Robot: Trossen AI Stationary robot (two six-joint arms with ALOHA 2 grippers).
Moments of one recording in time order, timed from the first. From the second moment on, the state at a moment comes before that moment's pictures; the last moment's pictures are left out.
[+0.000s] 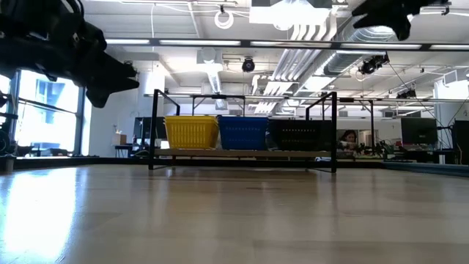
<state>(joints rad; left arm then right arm) 0.38 0.38 0.08 0.13 0.11 -0.31 -0.09 0.50 0.76 -0.47 0.36 0.33</state>
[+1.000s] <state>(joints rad) 0.38 0.38 0.08 0.13 0.07 -0.31 0.01 0.06 0.07 -0.13 0.26 0.34</state>
